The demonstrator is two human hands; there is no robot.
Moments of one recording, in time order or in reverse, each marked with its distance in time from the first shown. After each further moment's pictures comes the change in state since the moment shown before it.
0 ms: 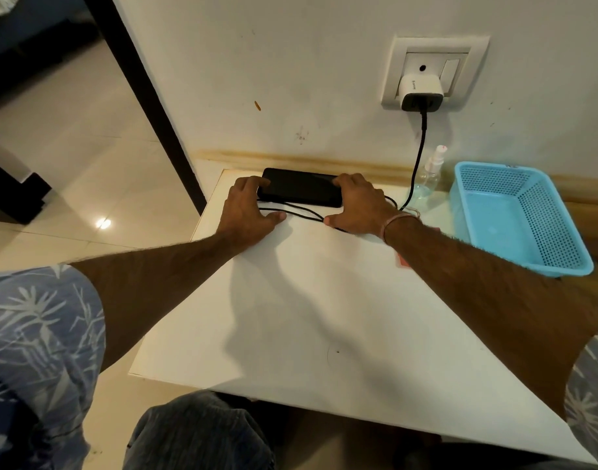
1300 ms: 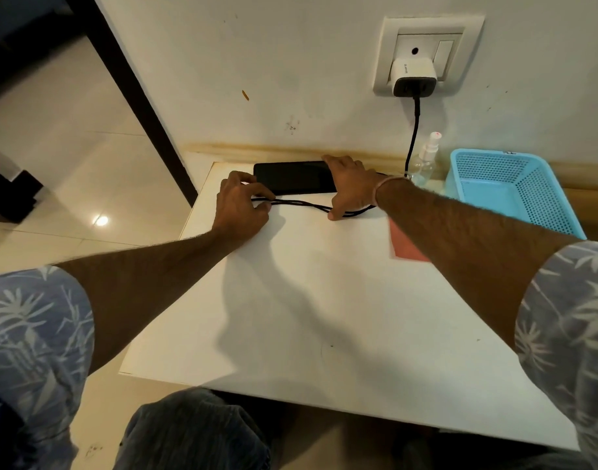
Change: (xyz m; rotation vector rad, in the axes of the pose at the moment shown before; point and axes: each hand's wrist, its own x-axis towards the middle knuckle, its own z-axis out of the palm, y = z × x) left_hand 0.000 -0.001 0.010 0.063 0.030 0.021; right_hand 0.042 0.018 -0.001 -0.117 -0.242 -0.016
